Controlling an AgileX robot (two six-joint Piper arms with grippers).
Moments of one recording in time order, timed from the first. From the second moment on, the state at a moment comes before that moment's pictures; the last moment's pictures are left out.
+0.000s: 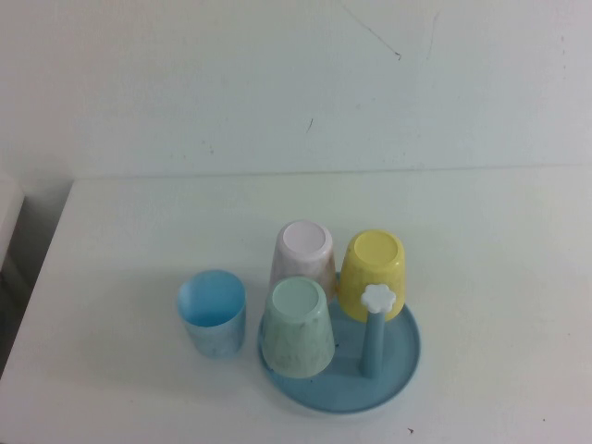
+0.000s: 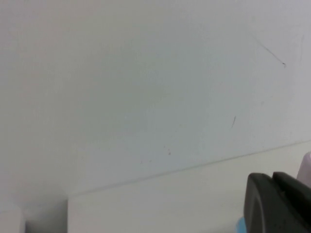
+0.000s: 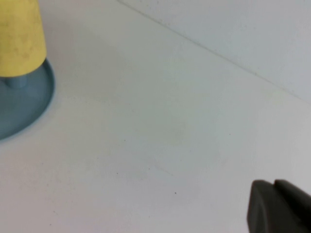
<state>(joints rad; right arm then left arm) 0.02 0.70 -0.38 0.52 0.33 -0.96 -0.26 0.34 -0.22 -0.12 -0.04 0.13</state>
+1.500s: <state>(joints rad) 0.02 0.70 -0.38 0.53 0.37 -0.96 -0.14 -0.01 0.02 -0.06 0.37 0.00</state>
